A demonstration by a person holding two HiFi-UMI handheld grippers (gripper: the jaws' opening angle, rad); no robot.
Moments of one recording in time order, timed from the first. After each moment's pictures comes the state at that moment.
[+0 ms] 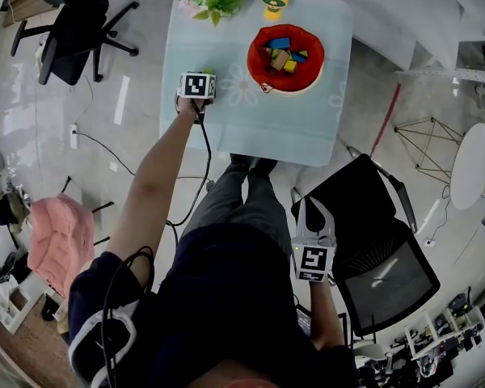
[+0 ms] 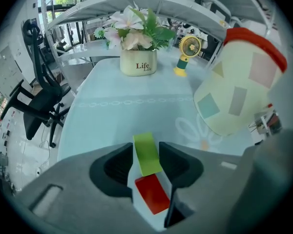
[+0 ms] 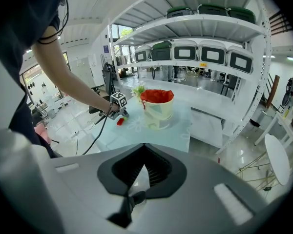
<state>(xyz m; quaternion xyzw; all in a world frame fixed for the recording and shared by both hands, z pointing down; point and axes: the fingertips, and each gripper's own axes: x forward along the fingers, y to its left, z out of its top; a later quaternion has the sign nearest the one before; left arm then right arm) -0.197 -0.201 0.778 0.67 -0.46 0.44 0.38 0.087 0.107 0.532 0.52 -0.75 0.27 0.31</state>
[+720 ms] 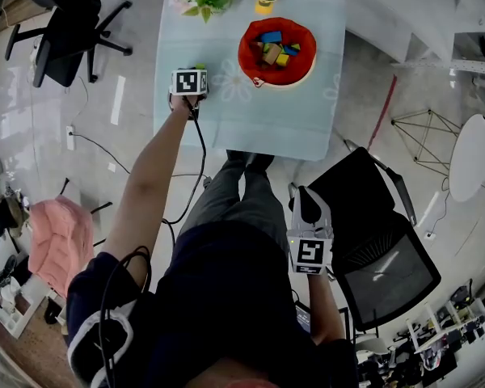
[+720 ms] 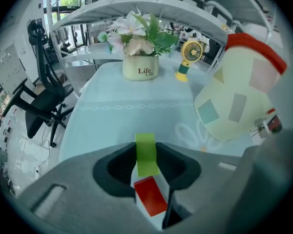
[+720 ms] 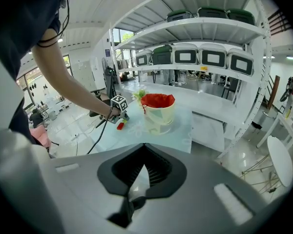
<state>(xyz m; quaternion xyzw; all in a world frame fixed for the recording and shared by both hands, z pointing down) -0.196 -0.207 0.771 0.67 -0.48 0.42 0.37 0.083 0.093 0.528 0.53 -0.76 0.25 0.29</state>
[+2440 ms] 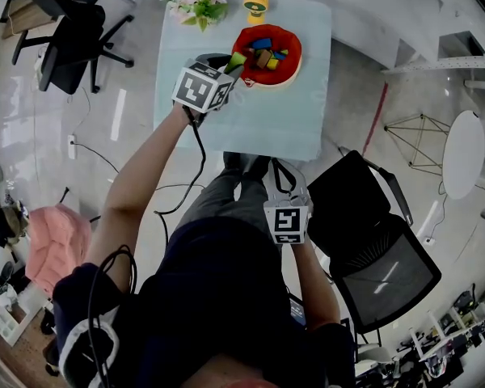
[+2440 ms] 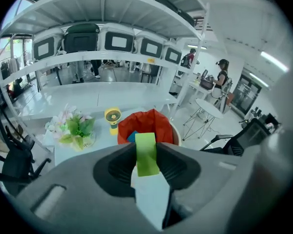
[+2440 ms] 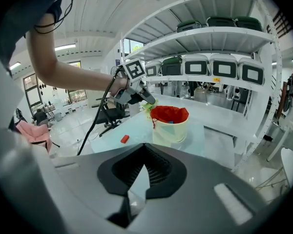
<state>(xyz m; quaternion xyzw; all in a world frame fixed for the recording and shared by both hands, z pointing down) -0.031 -0.193 0.538 0.85 -0.30 0.37 0.23 0.036 0.045 0.528 0.51 -0.80 0.20 0.24</state>
